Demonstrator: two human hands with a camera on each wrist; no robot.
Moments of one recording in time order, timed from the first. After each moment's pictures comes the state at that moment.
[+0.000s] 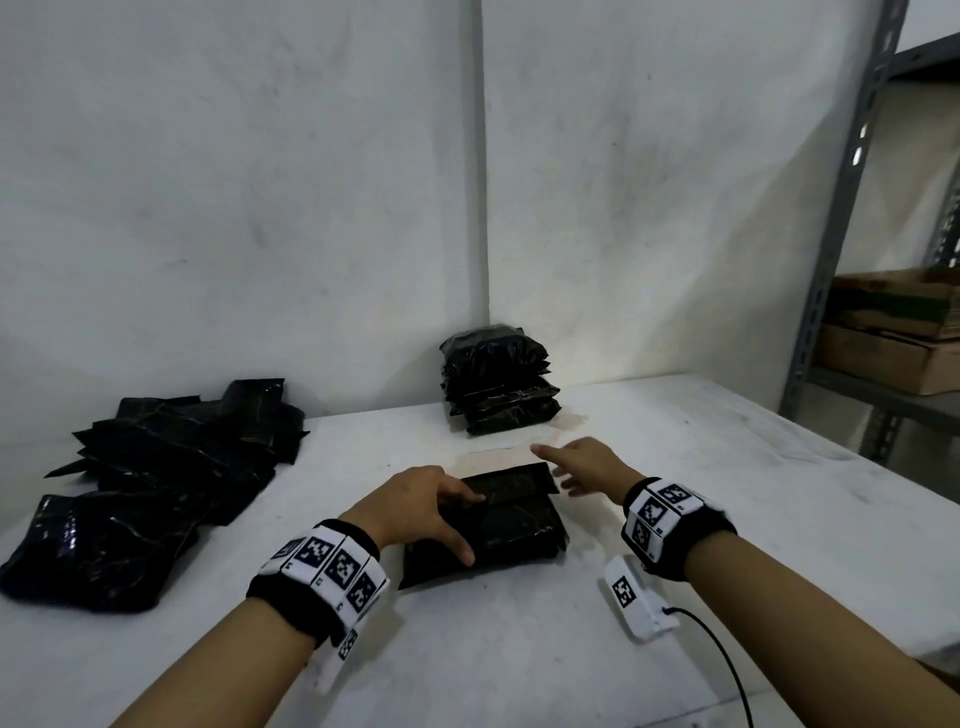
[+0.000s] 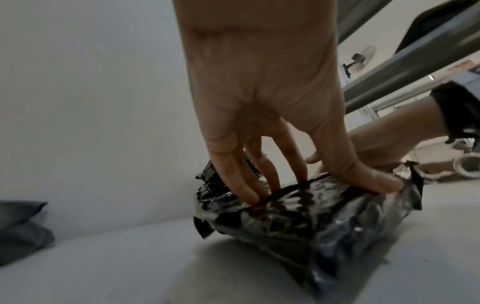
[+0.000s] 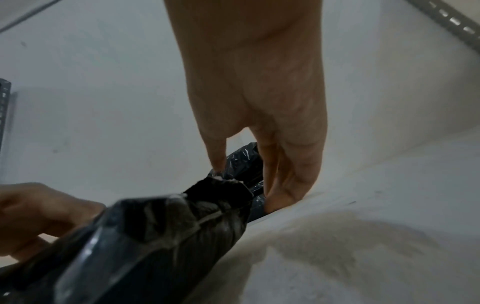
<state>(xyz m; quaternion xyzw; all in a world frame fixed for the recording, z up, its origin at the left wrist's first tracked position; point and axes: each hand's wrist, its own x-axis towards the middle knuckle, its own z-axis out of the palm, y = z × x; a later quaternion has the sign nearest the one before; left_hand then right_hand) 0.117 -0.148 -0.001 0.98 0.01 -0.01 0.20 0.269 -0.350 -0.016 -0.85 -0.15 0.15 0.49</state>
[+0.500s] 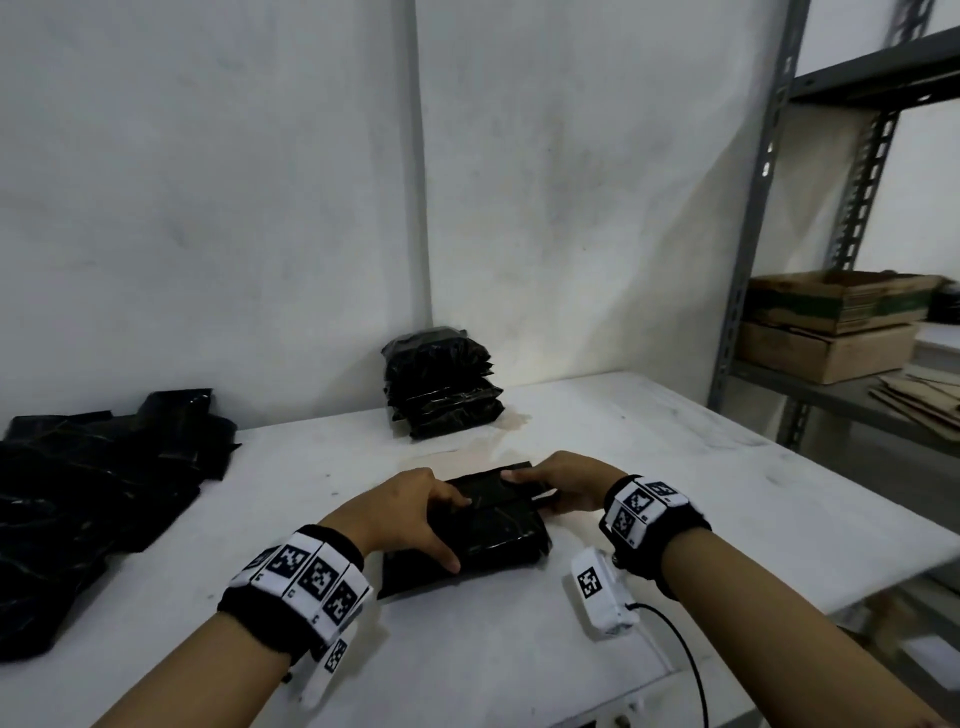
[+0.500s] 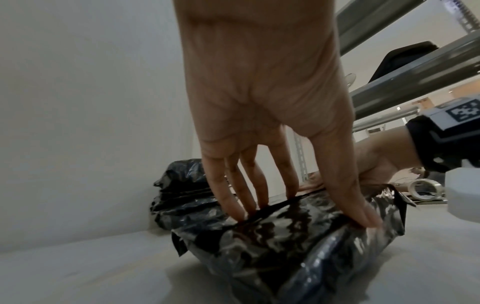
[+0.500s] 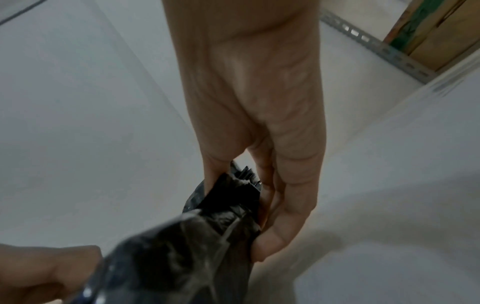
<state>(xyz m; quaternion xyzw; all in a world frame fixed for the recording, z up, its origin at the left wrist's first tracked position) 0.135 -0.198 0.005 0.98 -0.05 -0.03 0.18 0.271 -0.398 -0.016 -0.77 -0.13 0.30 0.55</state>
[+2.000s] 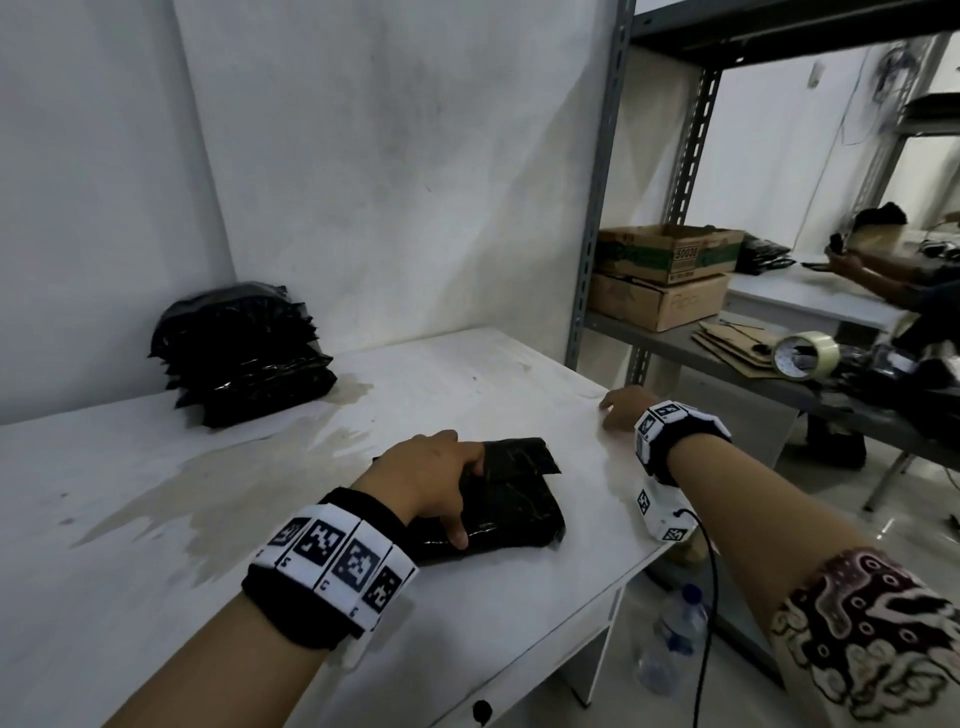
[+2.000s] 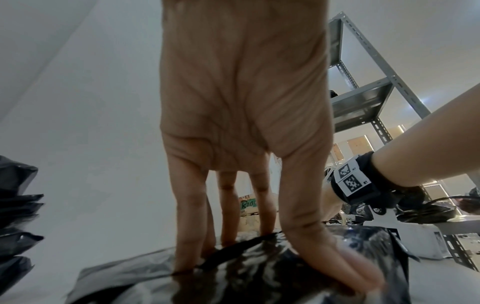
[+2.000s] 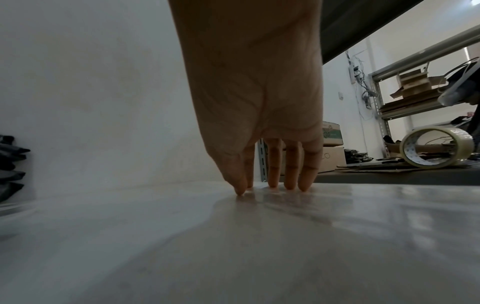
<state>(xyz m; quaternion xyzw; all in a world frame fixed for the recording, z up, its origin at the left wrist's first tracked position) 0.226 -0.389 0.014 0.98 -0.13 -0.11 0.07 0.395 -0.655 -0.022 -1.00 0.03 0.05 0.03</state>
